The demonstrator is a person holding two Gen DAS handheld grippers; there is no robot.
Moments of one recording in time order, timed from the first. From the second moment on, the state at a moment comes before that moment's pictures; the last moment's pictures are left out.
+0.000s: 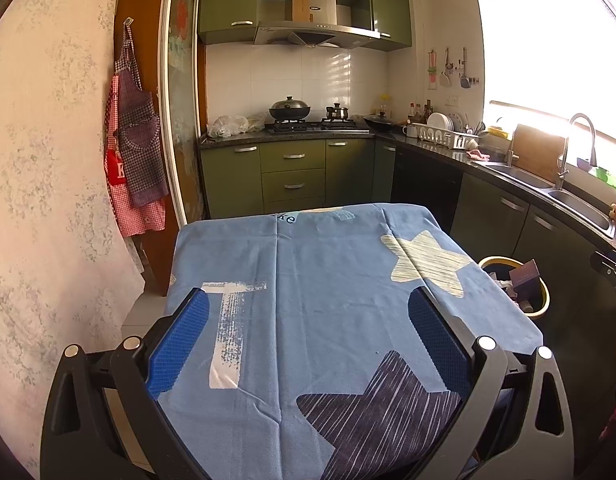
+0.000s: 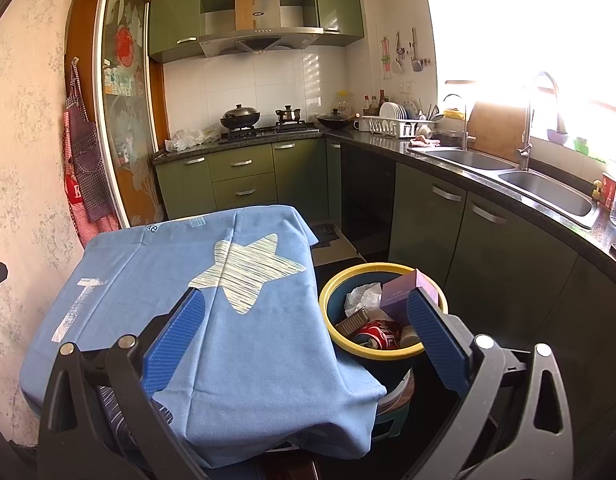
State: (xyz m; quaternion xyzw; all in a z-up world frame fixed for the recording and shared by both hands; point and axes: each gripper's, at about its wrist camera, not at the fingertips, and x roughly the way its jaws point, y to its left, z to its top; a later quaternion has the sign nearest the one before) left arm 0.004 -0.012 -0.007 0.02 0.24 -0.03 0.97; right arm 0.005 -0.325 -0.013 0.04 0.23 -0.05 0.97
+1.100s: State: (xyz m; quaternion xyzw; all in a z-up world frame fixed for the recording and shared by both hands) left arm 0.010 -0.014 -0.017 0.02 0.26 -0.04 0.97; right arm 0.010 -0.320 -0.022 0.05 0.24 -0.05 0.97
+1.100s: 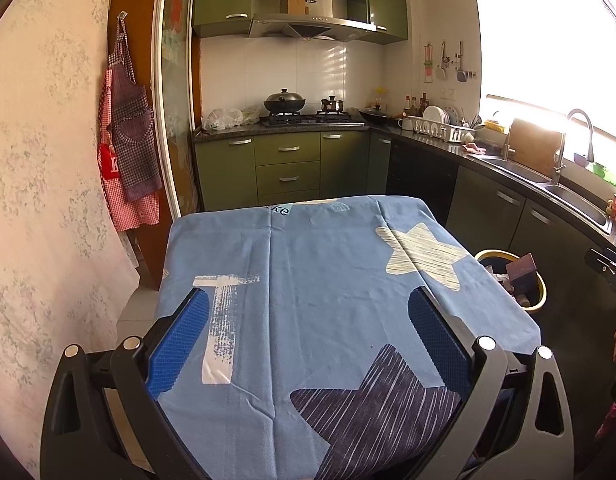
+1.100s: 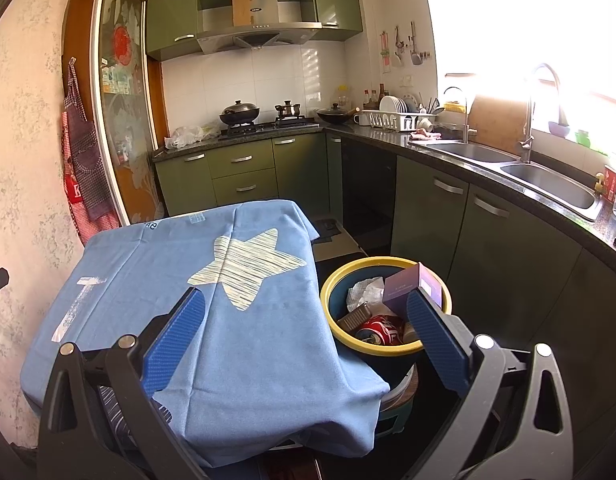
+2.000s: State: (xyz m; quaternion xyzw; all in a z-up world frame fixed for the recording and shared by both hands) left arm 0.012 -0.015 -0.022 0.02 0.26 -0.05 0.96; right arm 0.010 -0.320 -0.026 0.05 0.24 -0.05 0.97
